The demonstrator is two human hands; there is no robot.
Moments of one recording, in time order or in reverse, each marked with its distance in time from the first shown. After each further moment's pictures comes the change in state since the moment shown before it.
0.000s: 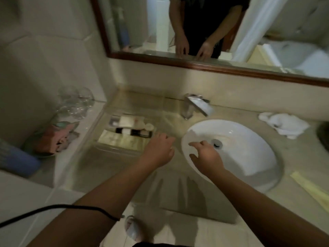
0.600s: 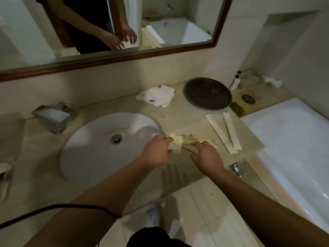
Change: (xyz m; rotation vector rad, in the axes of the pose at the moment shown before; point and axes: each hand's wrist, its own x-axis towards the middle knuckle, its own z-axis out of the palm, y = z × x) left_hand 0.062 0.391 0.122 -0.066 -0.279 0.500; right_hand -0.213 0.327 -0.107 0.056 0.153 0.624
